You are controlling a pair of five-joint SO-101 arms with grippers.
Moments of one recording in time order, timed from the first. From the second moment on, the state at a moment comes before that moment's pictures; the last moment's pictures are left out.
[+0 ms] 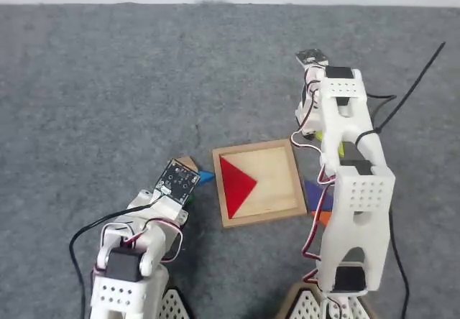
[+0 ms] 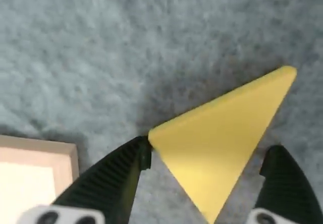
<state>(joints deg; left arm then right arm) 2.6 -102.5 97.1 72.0 -16.5 -4.2 43.3 -24.5 76.7 14.7</state>
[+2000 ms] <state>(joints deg) 2.6 -102.5 97.1 72.0 -16.5 -5.2 43.6 -26.4 79.8 9.0</state>
